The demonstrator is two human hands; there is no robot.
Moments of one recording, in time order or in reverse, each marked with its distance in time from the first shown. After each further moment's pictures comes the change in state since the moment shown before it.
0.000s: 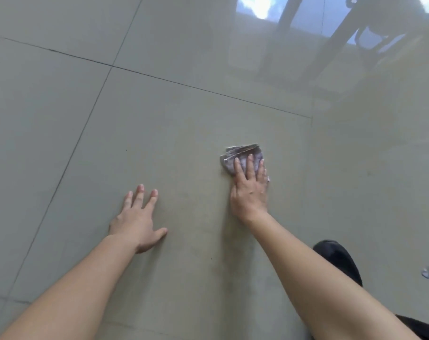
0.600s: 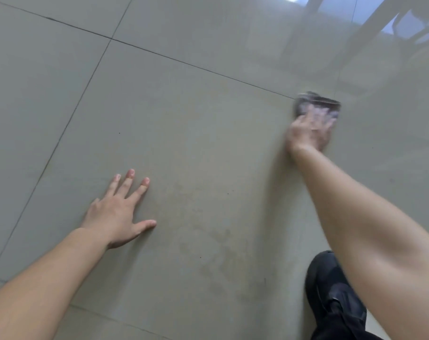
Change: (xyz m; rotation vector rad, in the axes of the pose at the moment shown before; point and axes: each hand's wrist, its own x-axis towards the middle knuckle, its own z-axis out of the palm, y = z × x) left_hand -0.004 -0.007 0.000 0.049 0.102 0.007; right_hand 0.150 0.079 -0.069 0.057 0.191 0.390
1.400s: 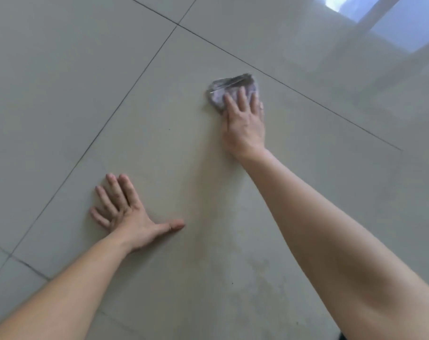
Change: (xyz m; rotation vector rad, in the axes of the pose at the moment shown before) left_hand 0.007 -0.028 0.021 -0.661 -0.153 -0.479; right_hand -0.114 -0.206 0.071 -0.077 -0.179 -0.780
